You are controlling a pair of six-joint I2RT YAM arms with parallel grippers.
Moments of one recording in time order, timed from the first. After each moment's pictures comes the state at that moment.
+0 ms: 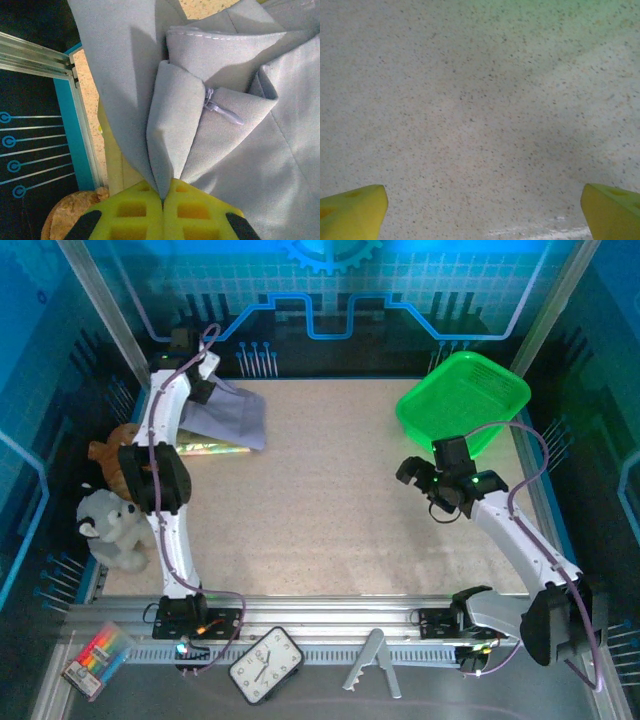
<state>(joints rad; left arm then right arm) 0.11 2.21 2.24 -1.01 -0.20 0.47 0.25 1.16 0.90 -0.71 0.00 0.81</state>
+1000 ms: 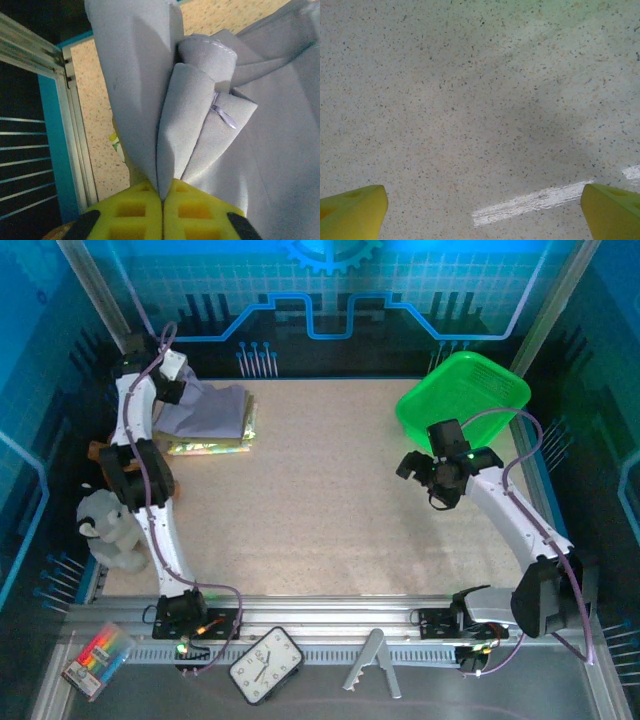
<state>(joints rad) 0.30 2.33 2.32 -0.95 0.07 0.49 0.25 1.31 1.08 -0.91 0.00 0.81</state>
